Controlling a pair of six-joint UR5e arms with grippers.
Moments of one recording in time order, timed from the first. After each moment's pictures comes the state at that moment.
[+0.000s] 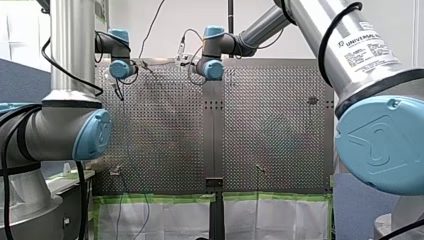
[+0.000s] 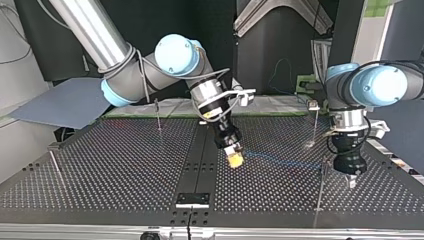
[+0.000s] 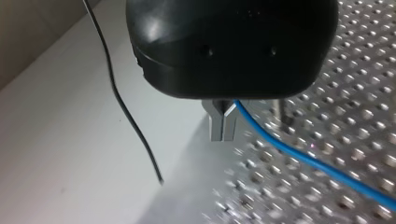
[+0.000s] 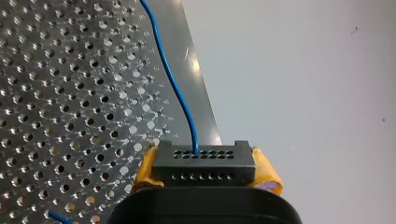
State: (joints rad) left arm 0.12 -1.60 -1.77 -2.64 -1.58 -2.06; right arm 2.41 -1.05 1.17 -0.46 1.53 1.74
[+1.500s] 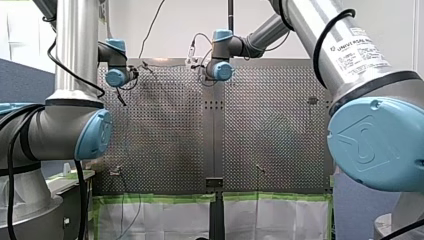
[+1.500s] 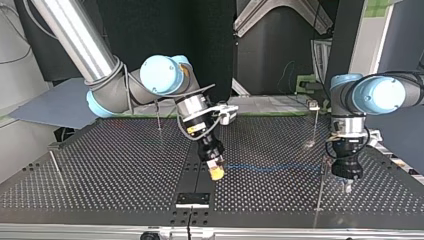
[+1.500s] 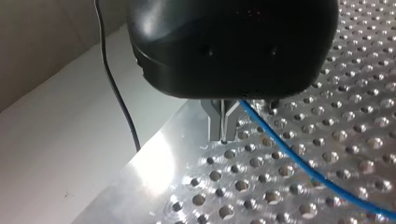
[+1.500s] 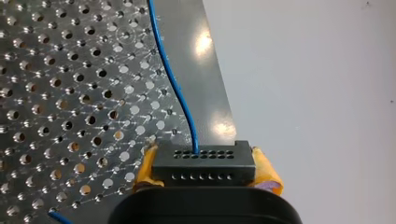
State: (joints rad) left arm 0.17 -1.67 -1.76 -2.53 -1.45 -2.19; right arm 2.34 -1.02 1.12 -0.42 1.50 1.74
